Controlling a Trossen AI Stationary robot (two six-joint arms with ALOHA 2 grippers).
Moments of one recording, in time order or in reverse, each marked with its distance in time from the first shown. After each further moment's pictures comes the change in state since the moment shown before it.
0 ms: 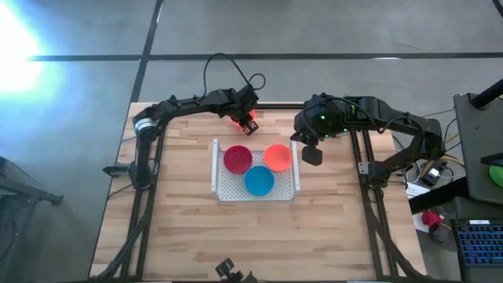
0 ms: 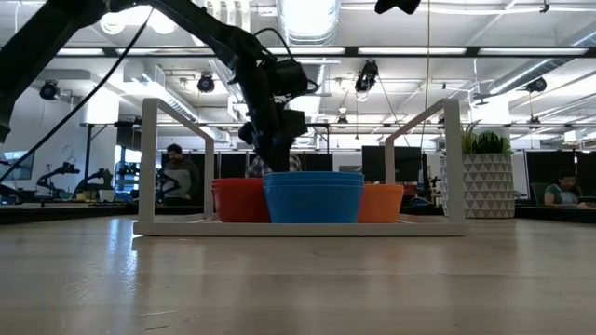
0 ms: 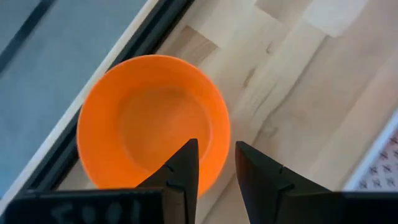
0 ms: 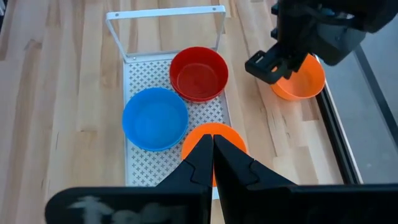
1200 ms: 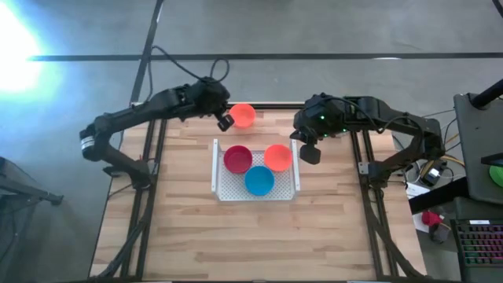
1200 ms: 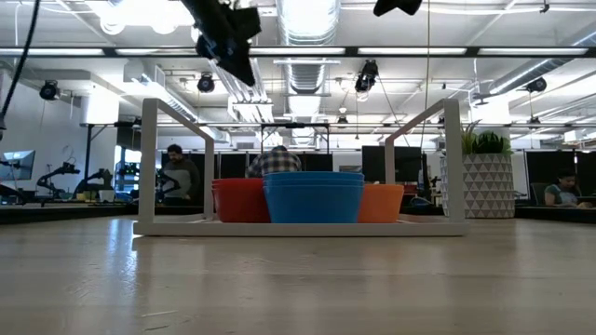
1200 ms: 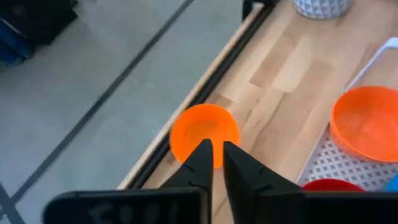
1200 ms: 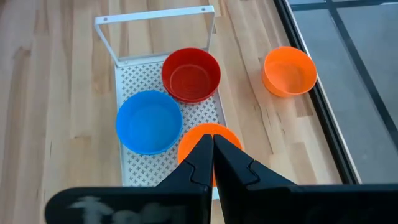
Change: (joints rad) left arm -0.094 -0.555 -0.170 -0.041 -0.173 0.069; right arm 0.000 0.005 0.001 0.005 0.035 0.039
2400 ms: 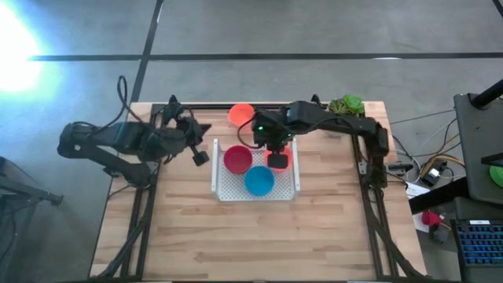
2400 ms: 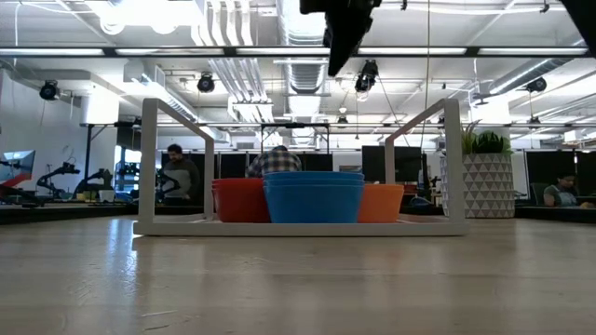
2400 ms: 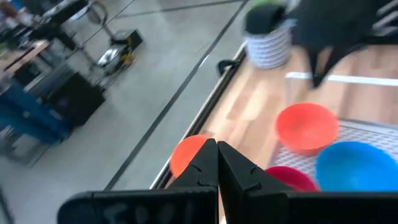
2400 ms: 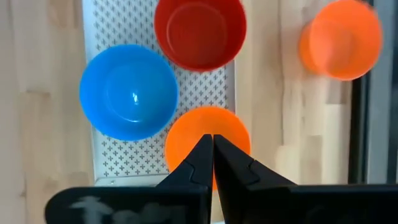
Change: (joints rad) left arm -0.580 -0.287 -0.054 -0.125 -0.485 -0.119; right arm -0.004 0.531 0.405 -0.262 0.003 -0.139
